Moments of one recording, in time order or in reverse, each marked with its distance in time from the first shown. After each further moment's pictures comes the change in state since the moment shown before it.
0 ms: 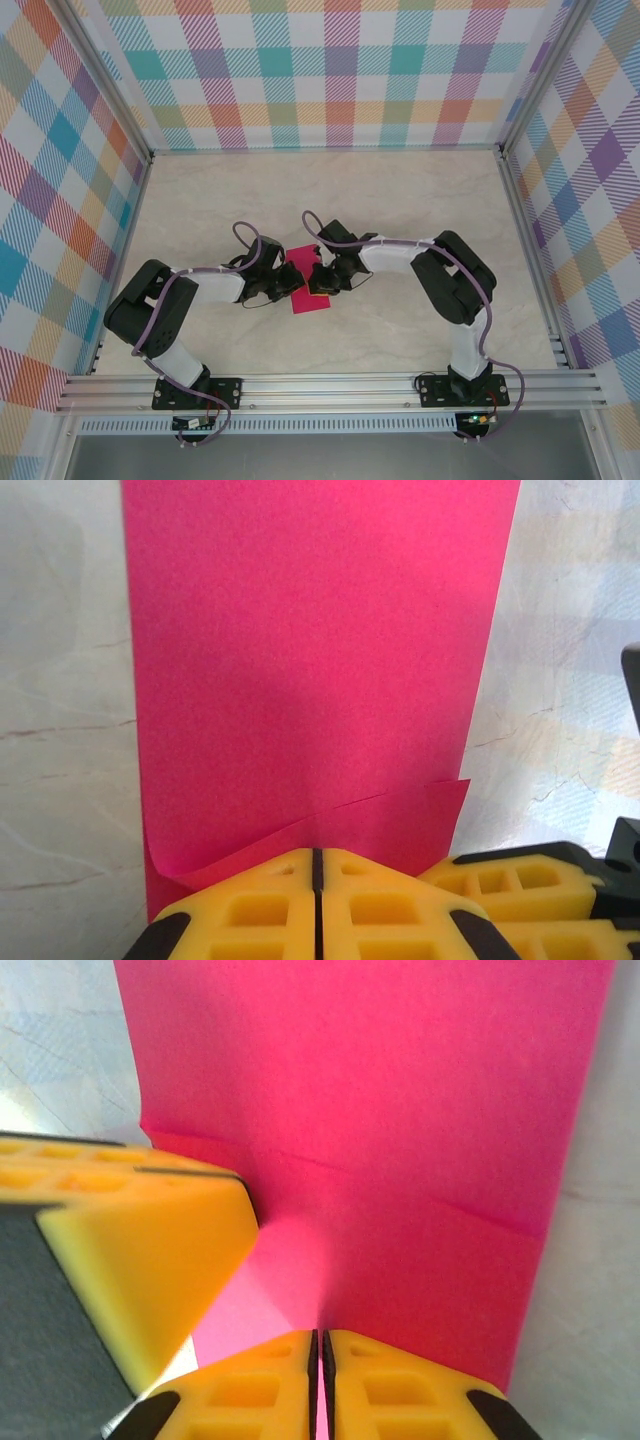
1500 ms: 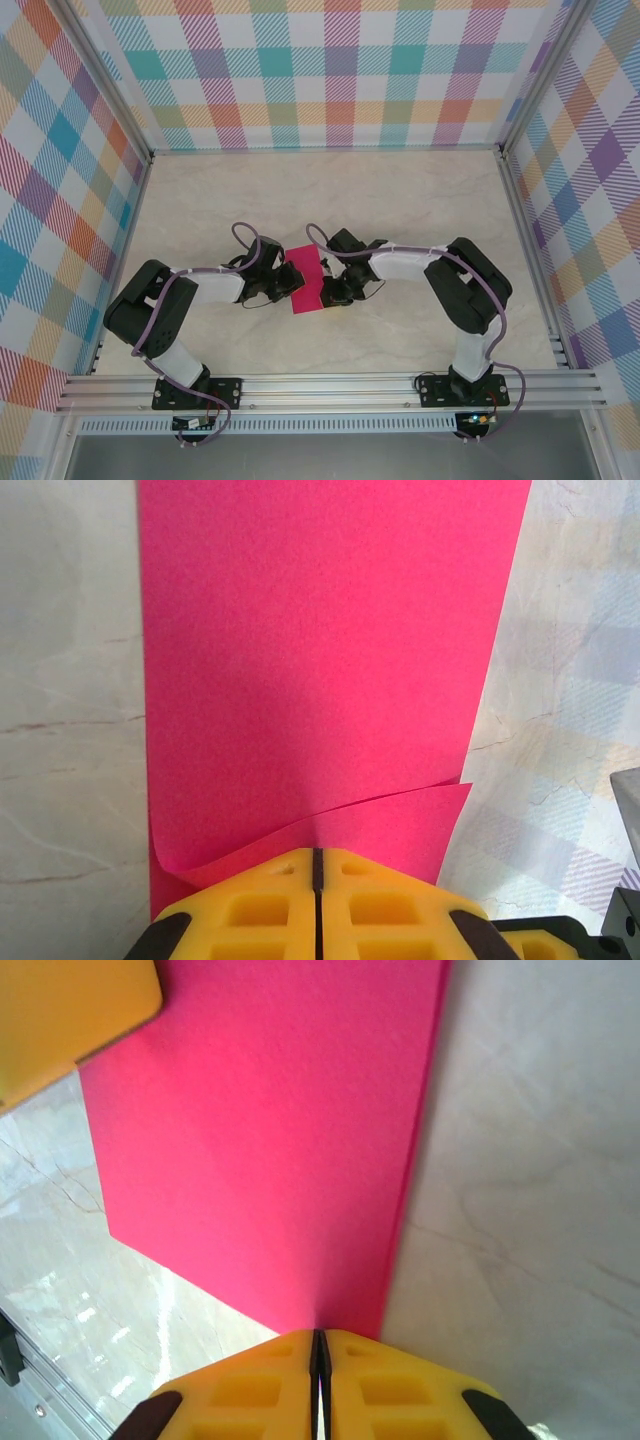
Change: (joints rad) left arm 0.006 -0.002 -0.002 -0.003 0.000 -0.019; right arm 0.002 -0.103 -0.119 -0.083 0.010 -0.150
